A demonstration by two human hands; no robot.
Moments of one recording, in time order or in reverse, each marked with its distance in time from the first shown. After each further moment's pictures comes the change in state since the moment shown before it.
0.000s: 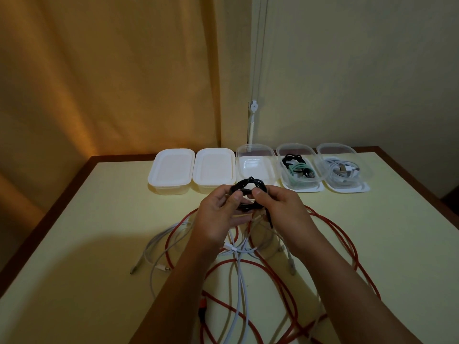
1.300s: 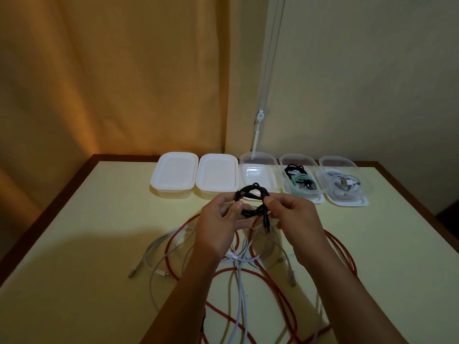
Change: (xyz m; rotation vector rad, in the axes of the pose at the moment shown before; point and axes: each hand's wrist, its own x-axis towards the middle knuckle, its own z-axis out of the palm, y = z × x) left_hand 0.003 -0.005 0.001 0.045 0.121 0.047; right_hand 0.001 -0.005 -0.005 0.002 0.160 0.017
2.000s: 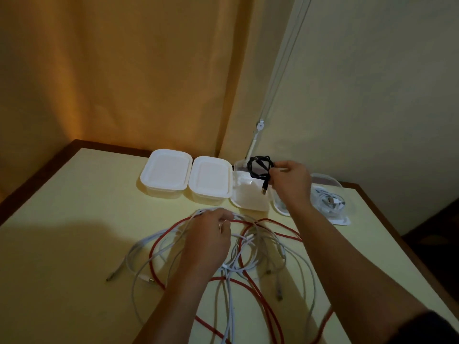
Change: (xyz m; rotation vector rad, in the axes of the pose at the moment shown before) left_hand 0.009 -0.027 -0.015 0.677 0.086 0.137; right_hand 0.111 -0.021 0.008 -0.332 0.295 -0.159
